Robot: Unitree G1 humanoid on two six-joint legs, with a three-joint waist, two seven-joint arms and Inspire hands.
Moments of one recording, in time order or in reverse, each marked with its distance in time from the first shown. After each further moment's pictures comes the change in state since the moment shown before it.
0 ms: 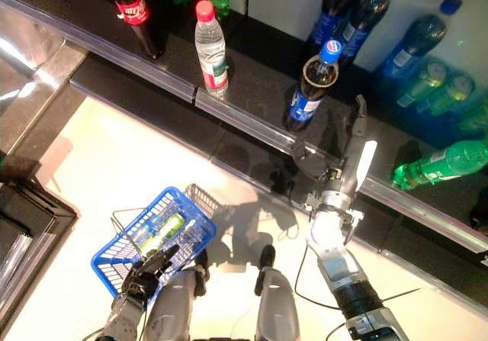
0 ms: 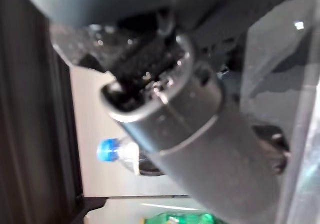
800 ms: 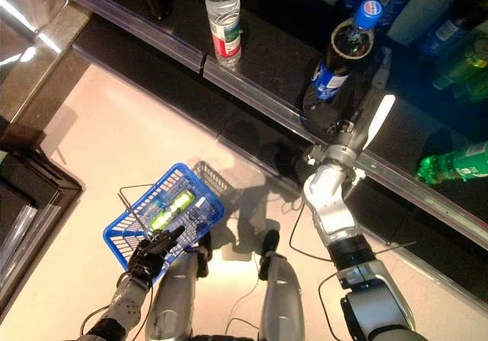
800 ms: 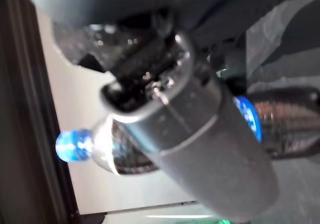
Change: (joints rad) left arm -0.083 0.018 -0.042 -0.040 -0.012 0.001 -0.005; right arm -0.353 0.002 -0.009 0.140 0.126 0.048 -0.067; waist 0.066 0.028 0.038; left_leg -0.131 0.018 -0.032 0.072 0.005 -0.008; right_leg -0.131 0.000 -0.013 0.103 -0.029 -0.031
